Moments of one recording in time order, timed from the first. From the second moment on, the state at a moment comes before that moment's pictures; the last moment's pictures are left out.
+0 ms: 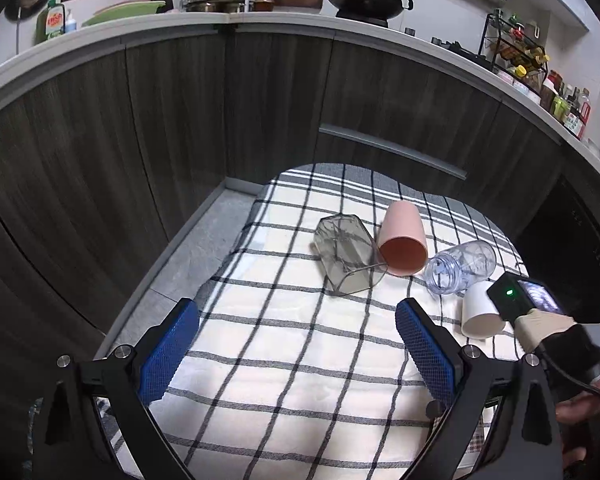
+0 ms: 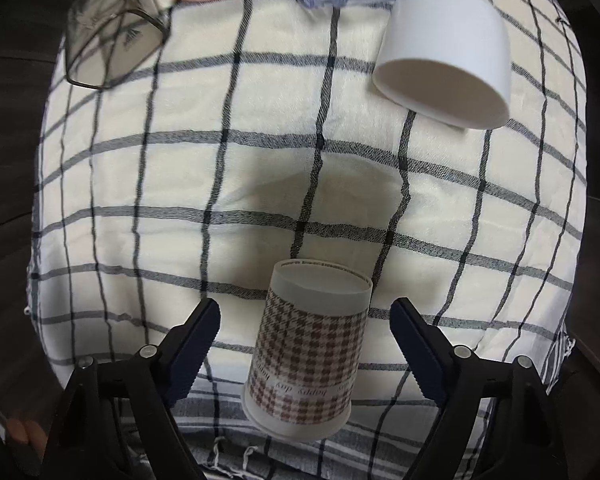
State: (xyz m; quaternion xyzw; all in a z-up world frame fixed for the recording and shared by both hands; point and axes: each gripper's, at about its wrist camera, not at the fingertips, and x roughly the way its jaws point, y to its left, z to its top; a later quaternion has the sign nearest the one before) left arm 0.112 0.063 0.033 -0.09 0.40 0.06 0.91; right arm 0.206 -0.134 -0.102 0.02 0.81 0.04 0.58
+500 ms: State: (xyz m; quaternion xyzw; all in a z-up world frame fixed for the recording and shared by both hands) left arm 0.116 0.062 0.026 -0.10 0.41 0.05 0.91; right arm 0.200 -0.132 -0.133 0.03 0.83 0.03 0.56
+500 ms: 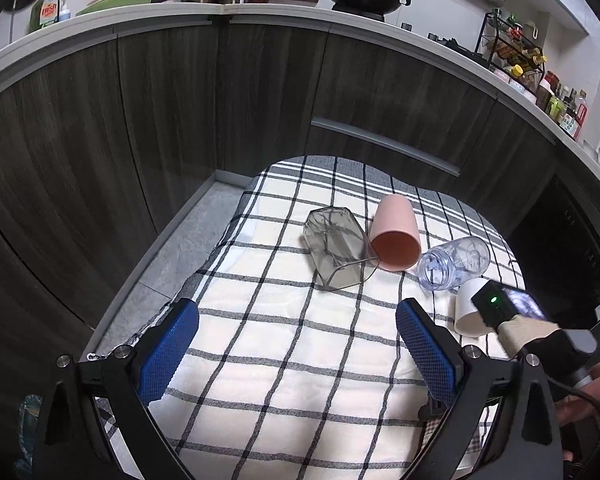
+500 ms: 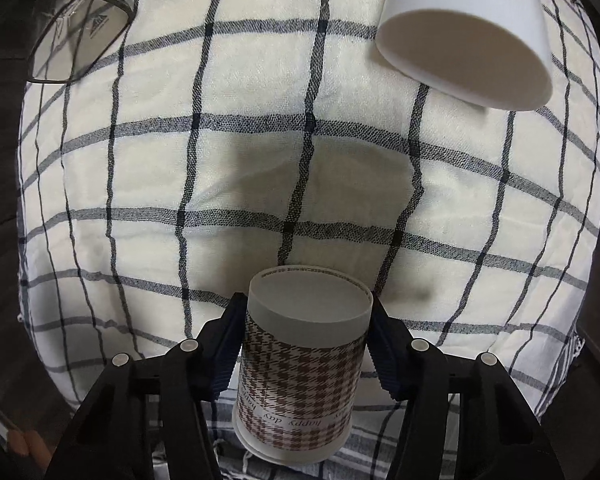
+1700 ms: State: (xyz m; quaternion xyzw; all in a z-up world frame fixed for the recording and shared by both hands) left arm 0.100 0.073 -0.045 -0.06 0.45 0.10 0.88; right arm 0.153 -0.103 -0.045 -0.01 0.39 0.02 0.92
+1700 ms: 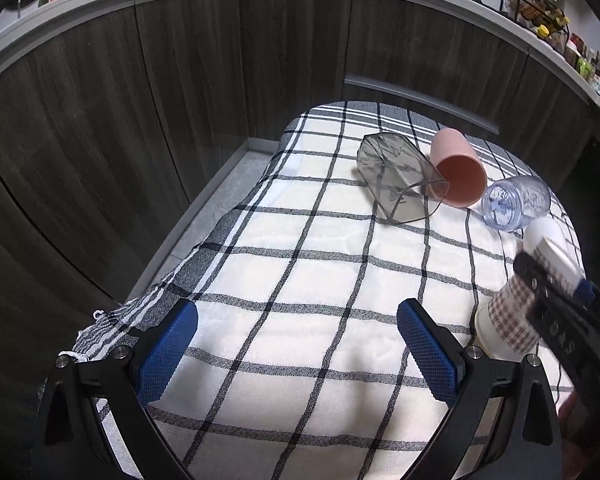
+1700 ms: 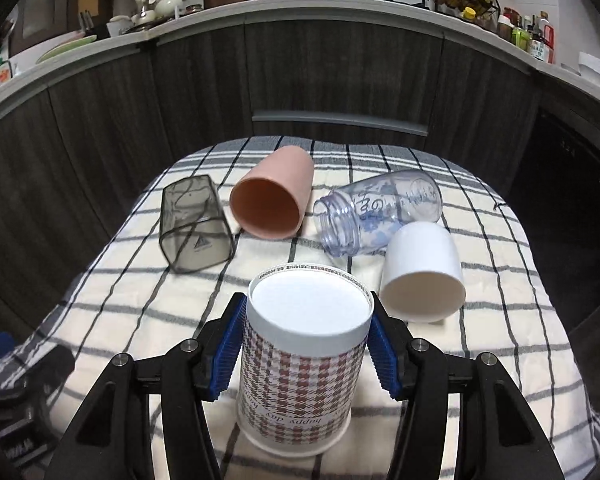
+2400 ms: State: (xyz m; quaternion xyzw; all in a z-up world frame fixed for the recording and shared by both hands) left arm 0.097 0.068 -0.041 -0.08 0.43 0.05 0.90; right arm 0.117 -0.107 -0.038 -0.01 0.40 0.03 0.92
